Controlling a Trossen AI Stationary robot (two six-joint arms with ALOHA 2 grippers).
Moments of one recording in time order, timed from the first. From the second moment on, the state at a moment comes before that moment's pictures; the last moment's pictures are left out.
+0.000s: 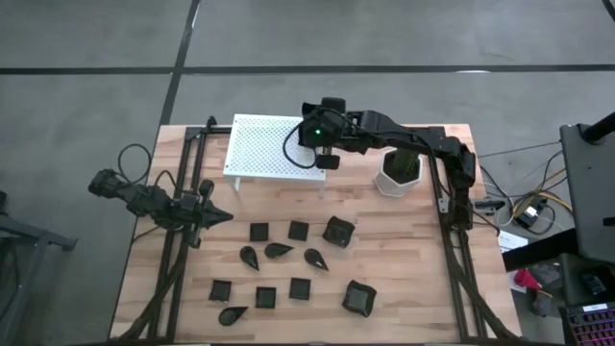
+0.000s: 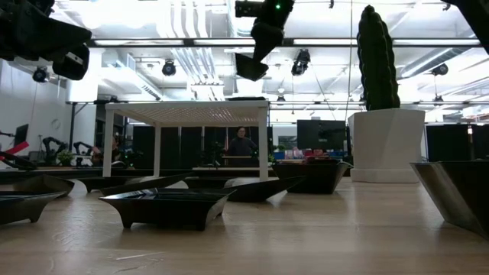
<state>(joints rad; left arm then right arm) -0.42 0.01 0.17 -0.20 -0.32 -0.08 -0.22 1.95 2.06 -1.04 0.50 -0.38</state>
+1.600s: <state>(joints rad) -0.42 0.01 0.17 -0.20 -0.32 -0.08 -0.24 2.04 2.04 -1.05 0.50 -0.29</state>
